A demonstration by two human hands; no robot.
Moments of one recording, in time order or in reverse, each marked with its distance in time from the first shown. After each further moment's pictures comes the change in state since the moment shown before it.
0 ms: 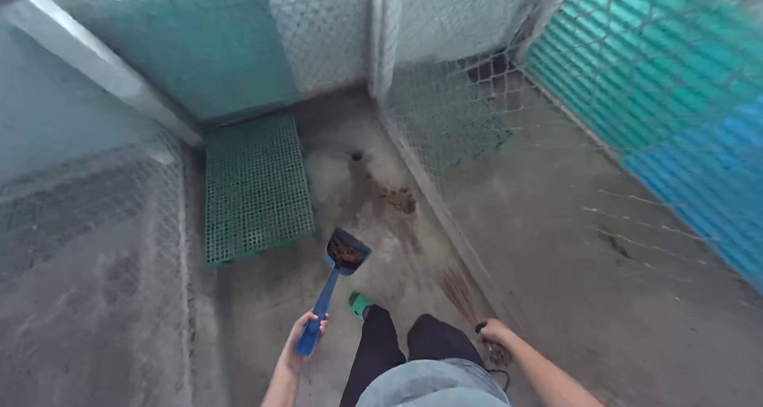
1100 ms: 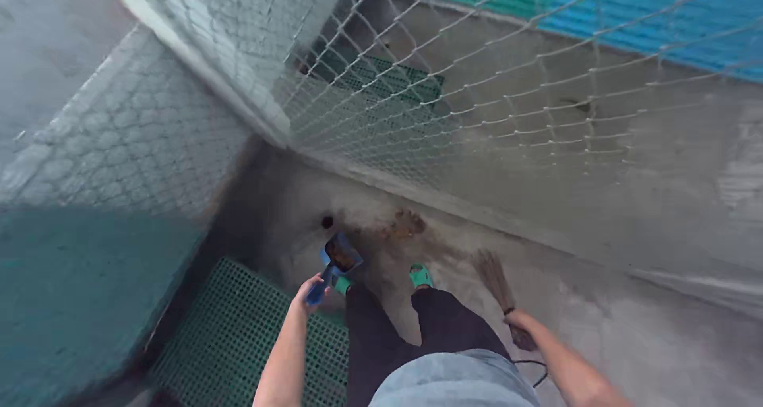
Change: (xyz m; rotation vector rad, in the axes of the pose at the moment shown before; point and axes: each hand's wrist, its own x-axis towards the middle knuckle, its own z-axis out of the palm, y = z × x) left_hand 0.501 0.502 0.324 1.048 0.105 -0.309; right_hand 0.054 -0.339 -0.070 0.738 -0.157 0.424
